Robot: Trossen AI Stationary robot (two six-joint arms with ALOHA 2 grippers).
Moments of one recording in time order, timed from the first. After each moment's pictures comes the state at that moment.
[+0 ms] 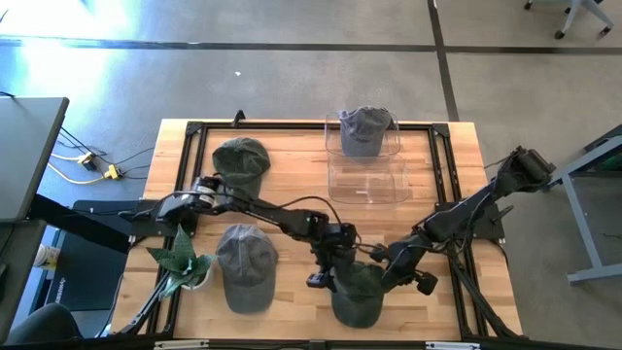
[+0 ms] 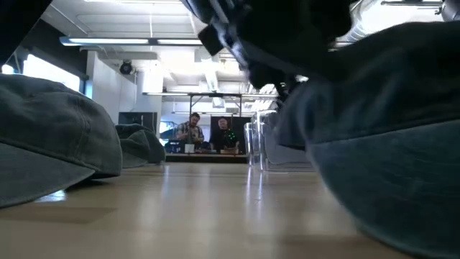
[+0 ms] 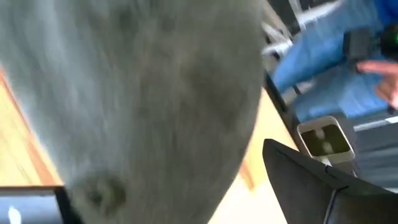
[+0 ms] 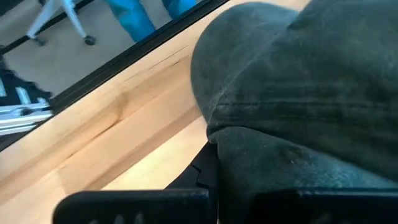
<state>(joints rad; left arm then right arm) -0.19 2.22 1.67 -0.29 0.61 -0.02 0.54 1.34 0.57 -0.09 -0.37 -0.22</state>
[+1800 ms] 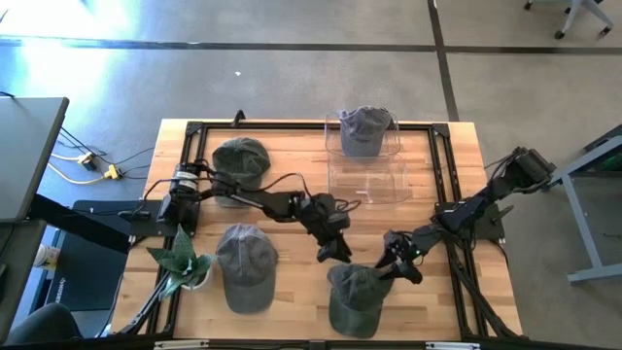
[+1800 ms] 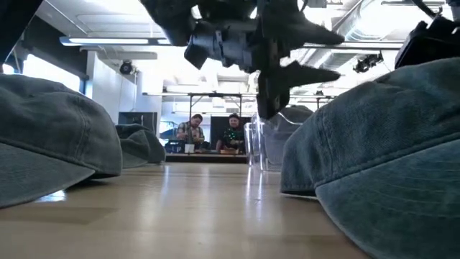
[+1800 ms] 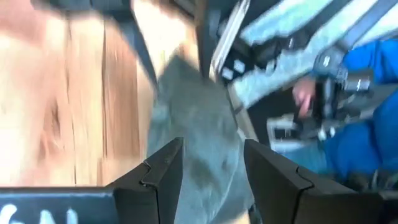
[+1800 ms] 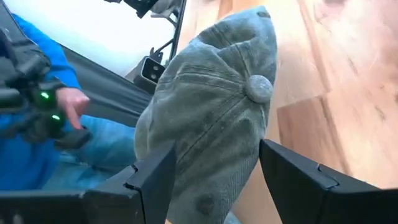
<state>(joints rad) -0.09 2.03 1.32 0.30 0.57 -0.62 0.53 1.33 0.16 0.79 -0.08 0.87</state>
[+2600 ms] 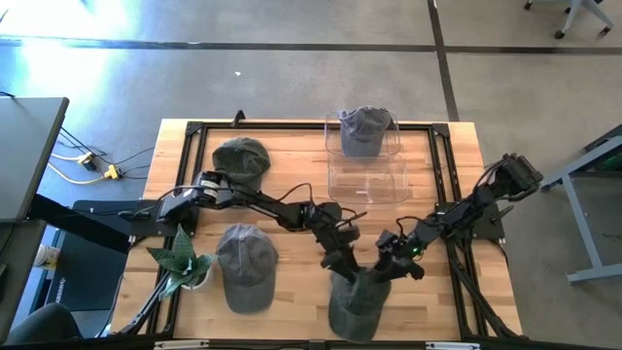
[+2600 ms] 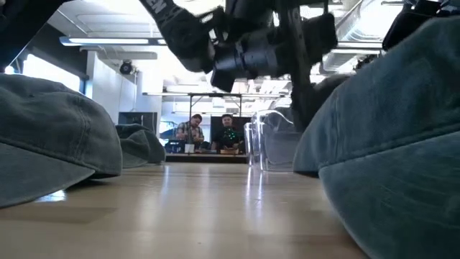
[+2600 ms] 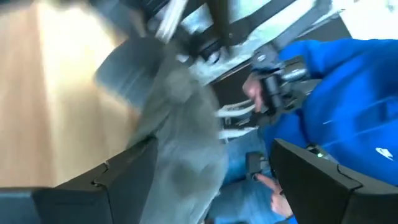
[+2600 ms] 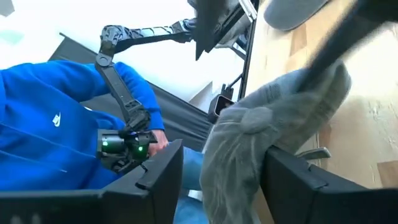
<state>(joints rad) -0.11 2.21 1.42 0.60 0.80 -0.80 0.48 1.50 0.16 1.24 -0.22 0.98</state>
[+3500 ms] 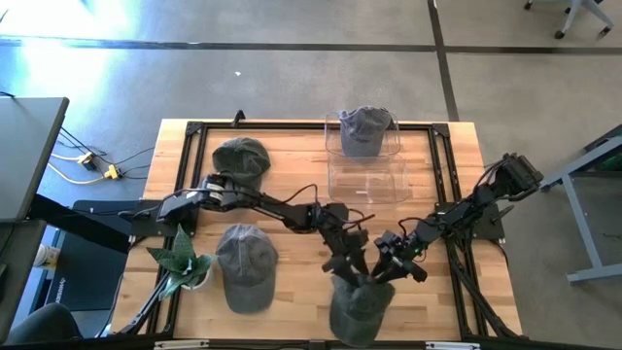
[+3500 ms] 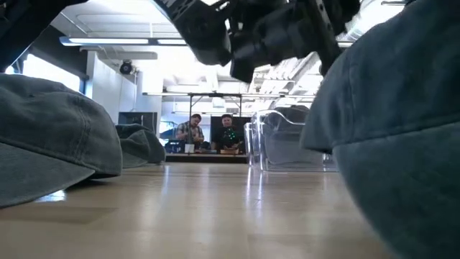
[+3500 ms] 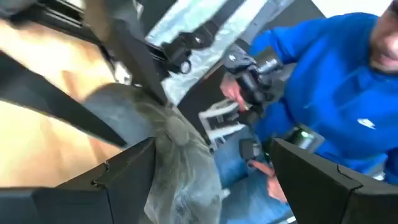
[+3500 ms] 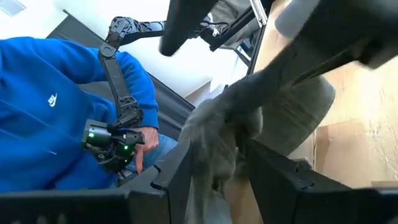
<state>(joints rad) -0.13 2.27 1.56 0.61 0.87 -0.68 0.48 1.49 0.16 1.24 -0.24 0.85</state>
